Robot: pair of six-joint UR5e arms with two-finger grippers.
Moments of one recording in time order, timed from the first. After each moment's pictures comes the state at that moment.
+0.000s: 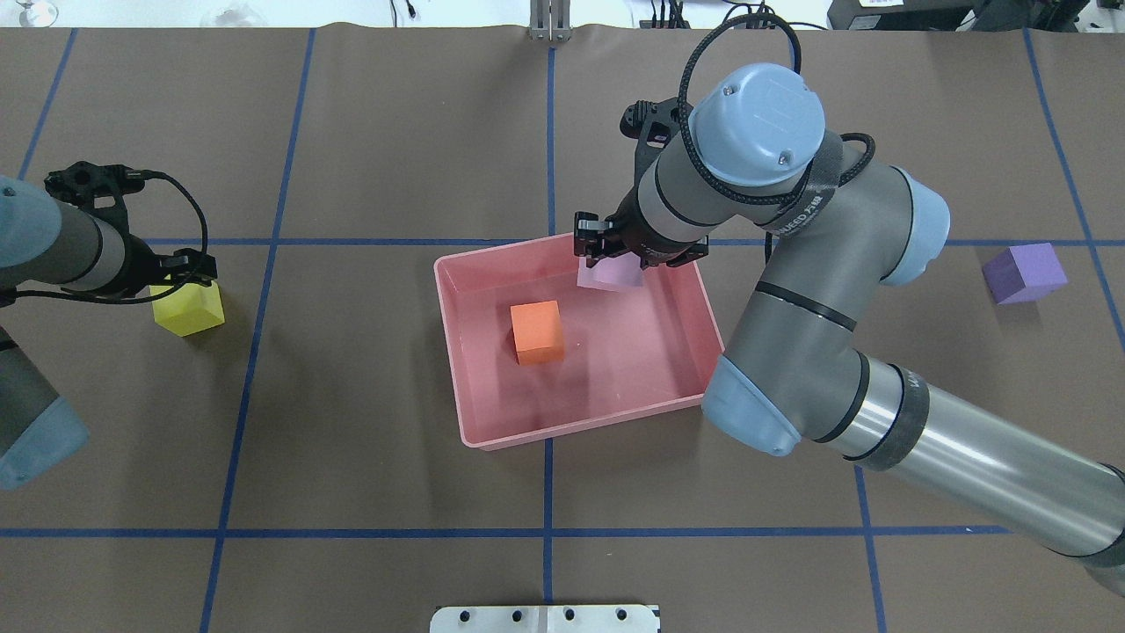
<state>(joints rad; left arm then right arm) -0.81 -1.67 -1.78 -1.92 -1.84 -1.15 0.64 -0.91 1.77 -1.47 1.95 1.24</state>
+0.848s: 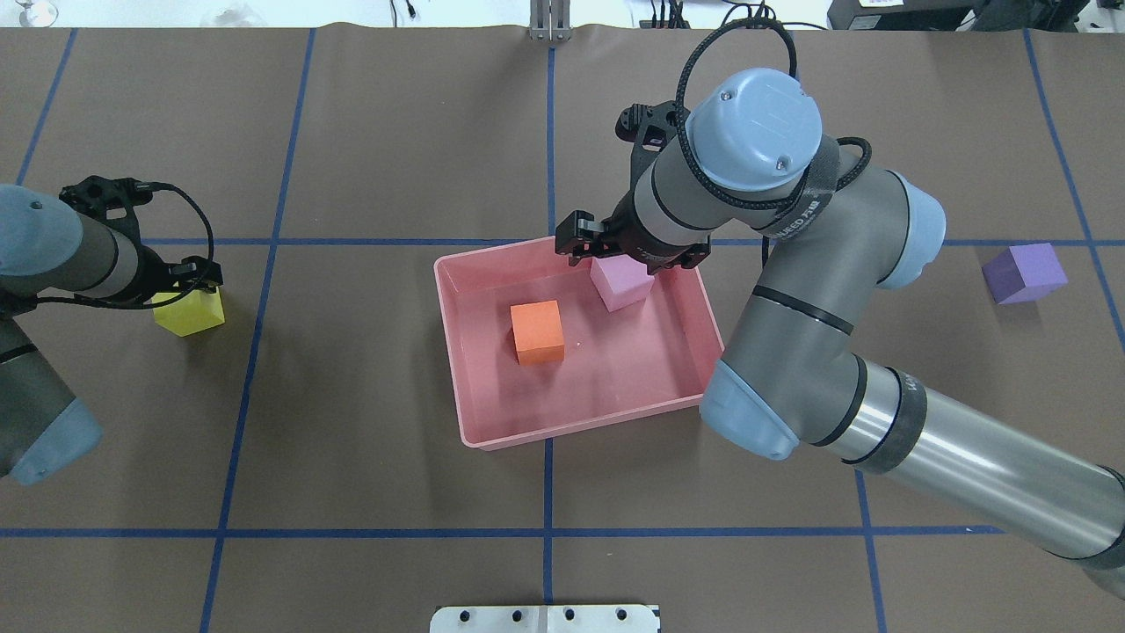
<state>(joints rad) -0.79 -1.69 -1.70 -1.97 -1.84 -1.19 0.64 -0.91 1.77 -1.46 1.95 1.24</state>
